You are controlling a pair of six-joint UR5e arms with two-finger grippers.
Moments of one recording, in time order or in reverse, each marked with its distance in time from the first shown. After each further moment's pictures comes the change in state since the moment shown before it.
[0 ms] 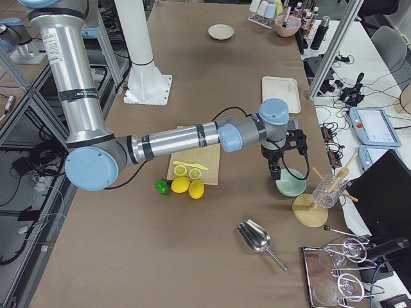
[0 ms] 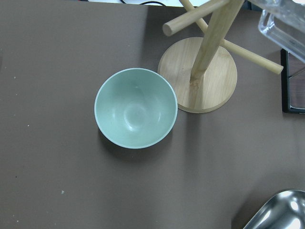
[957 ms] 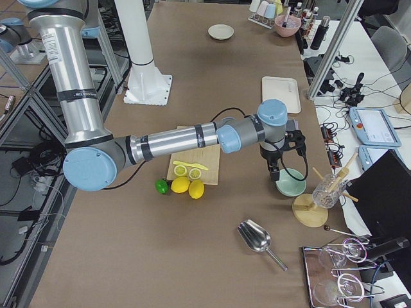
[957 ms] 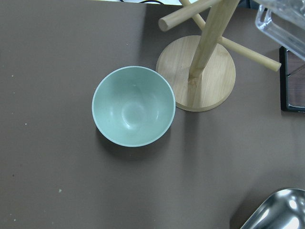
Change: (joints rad) left arm -0.002 -0.051 0.016 -0.011 0.002 -0.007; right arm 0.000 -0.009 0.000 0.008 -0.001 0.000
